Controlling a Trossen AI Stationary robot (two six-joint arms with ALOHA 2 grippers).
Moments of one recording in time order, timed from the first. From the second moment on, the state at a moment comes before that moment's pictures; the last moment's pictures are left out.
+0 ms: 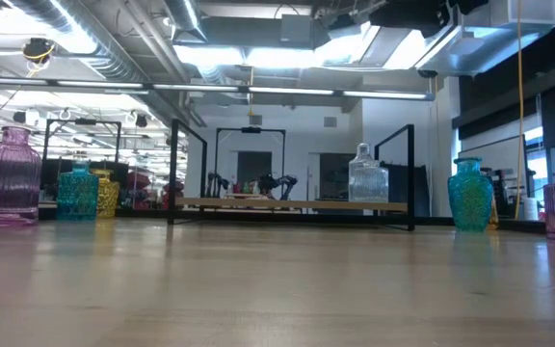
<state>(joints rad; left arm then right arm) -1.23 1.68 1.49 -1.36 -0.14 -2.08 0.42 1.15 0.76 0.02 0.44 0.03</state>
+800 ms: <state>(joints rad) -1.10 1.67 1.29 -1.12 0.07 -1.90 0.42 1.15 0.76 0.00 0.44 0.06</state>
